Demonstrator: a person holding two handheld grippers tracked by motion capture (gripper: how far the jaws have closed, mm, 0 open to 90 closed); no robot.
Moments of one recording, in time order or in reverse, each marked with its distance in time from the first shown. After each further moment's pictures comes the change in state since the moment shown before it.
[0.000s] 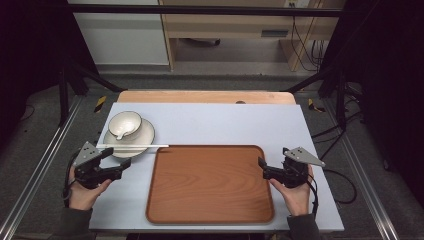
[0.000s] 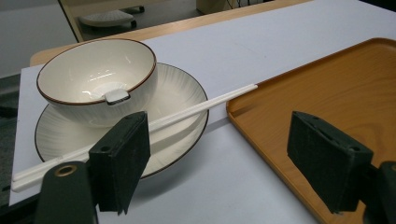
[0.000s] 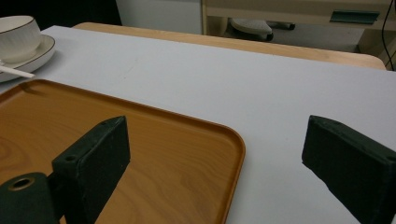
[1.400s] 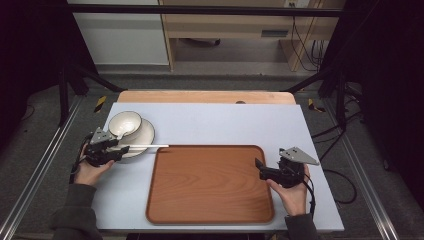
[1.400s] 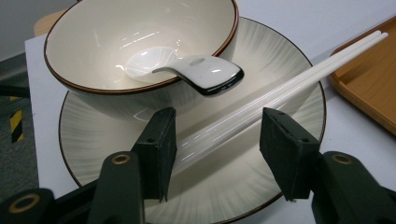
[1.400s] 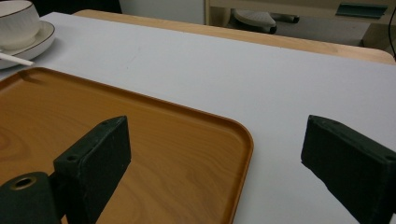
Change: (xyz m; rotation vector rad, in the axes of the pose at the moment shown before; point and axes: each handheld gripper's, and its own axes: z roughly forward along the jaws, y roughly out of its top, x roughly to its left) left arm 0.060 -0.009 0.069 0.179 0.041 0.076; right arm 0.006 -0.001 0.006 0.033 -0.001 -0.020
